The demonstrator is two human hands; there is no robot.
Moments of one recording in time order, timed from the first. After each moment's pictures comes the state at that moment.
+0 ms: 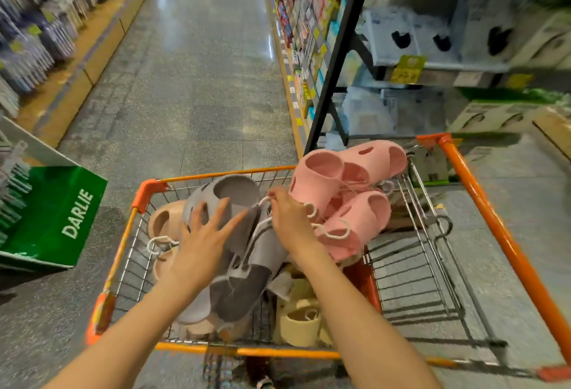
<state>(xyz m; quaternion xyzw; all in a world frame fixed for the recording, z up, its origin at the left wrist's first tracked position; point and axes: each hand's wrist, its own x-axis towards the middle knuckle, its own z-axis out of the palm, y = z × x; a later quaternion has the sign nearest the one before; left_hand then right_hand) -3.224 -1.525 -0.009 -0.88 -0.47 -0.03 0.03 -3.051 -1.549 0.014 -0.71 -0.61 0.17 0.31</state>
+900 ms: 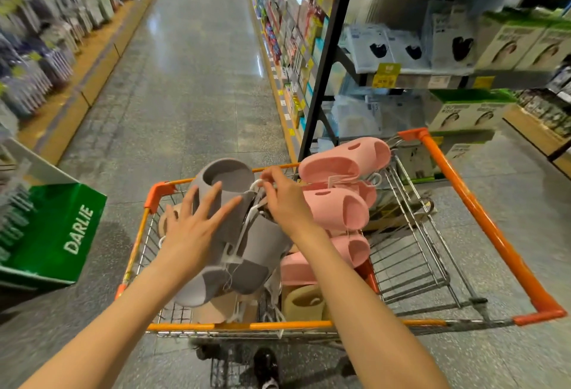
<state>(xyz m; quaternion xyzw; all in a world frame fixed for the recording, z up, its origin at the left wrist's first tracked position) -3.268 -1.546 0.033 -0.90 -0.44 -0.06 0.03 -3.084 -1.583 0.081 -0.68 -0.59 0.16 0.40</state>
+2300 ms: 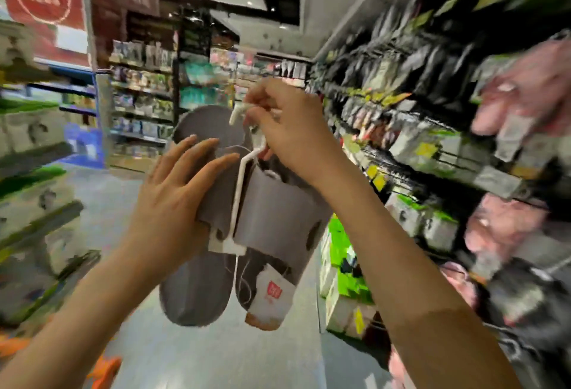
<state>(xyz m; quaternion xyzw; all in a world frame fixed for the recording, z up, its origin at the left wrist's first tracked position) -2.804 -1.939 0.301 -0.84 0.29 -0.42 -0.18 -2.796 -2.101 0.400 -0.82 -0.28 -0.37 0.33</state>
